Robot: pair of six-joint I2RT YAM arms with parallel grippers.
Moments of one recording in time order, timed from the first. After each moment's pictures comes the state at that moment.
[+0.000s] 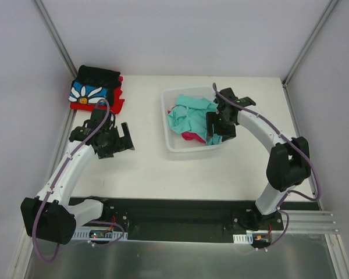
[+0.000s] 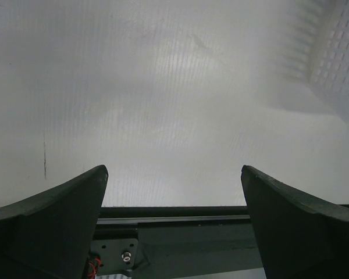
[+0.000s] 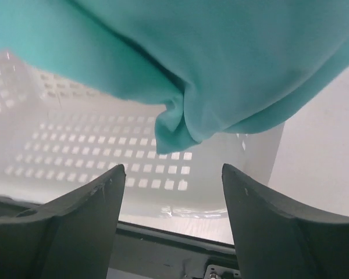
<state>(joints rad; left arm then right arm) -0.18 1.12 0.99 -0.95 0.10 -0.50 0.45 1.74 1.44 -0.96 -0.09 0.34</state>
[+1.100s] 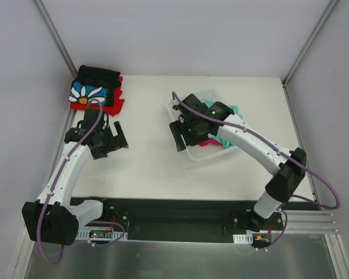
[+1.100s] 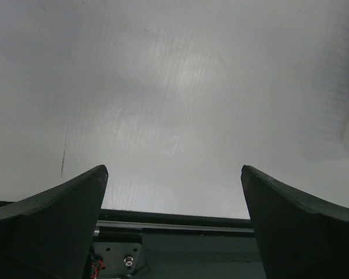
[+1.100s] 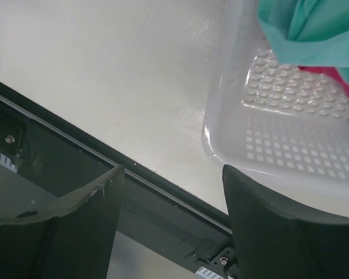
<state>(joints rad) -0.13 1.09 0.98 -0.95 0.07 -0.50 0.84 1.66 1.70 -1.11 -0.02 0.35</state>
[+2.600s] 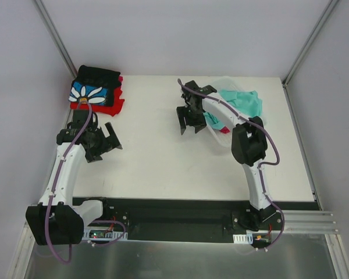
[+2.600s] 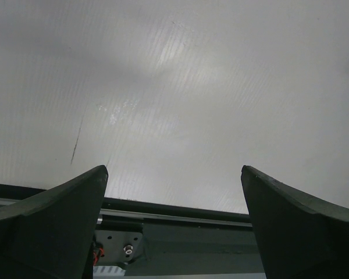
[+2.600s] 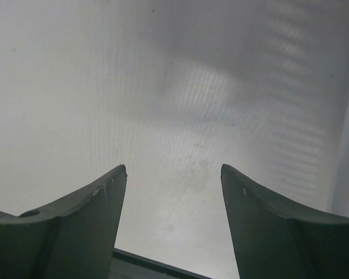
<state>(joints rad) 0.05 1.09 0.98 -1.00 0.16 -0.46 0.59 2.21 1.96 -1.07 -0.11 0.33</state>
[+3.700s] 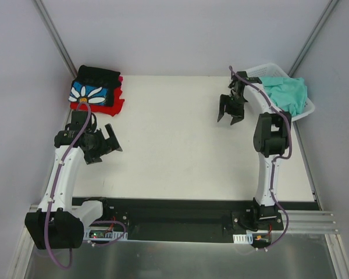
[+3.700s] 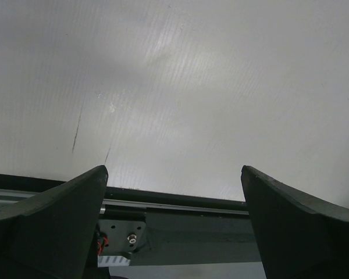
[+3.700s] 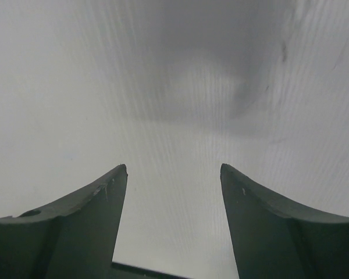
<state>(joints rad) 0.05 1.05 0.99 -1.06 0.18 -0.43 0.12 2.31 2.08 -1.11 -0.19 0.25</state>
